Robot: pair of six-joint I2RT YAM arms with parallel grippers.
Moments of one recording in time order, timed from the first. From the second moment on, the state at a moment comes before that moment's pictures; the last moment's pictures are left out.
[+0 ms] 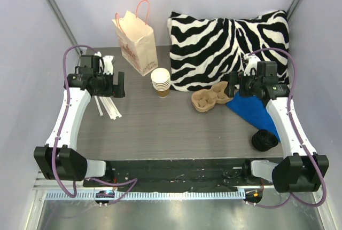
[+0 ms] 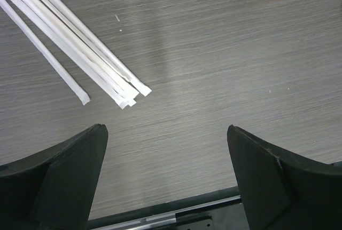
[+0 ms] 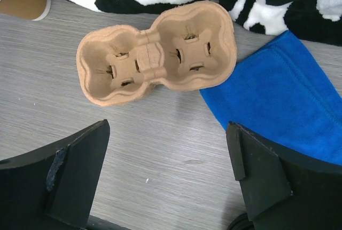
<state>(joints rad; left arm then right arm) -0.05 1.33 1.35 -0.96 0.16 0.03 0.01 1.20 1.11 -0.65 -0.27 -0.02</state>
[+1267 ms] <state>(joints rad) -0.39 2.02 2.12 -1.05 0.04 -0.03 0.01 1.24 1.11 -0.66 -0.28 -0.03</state>
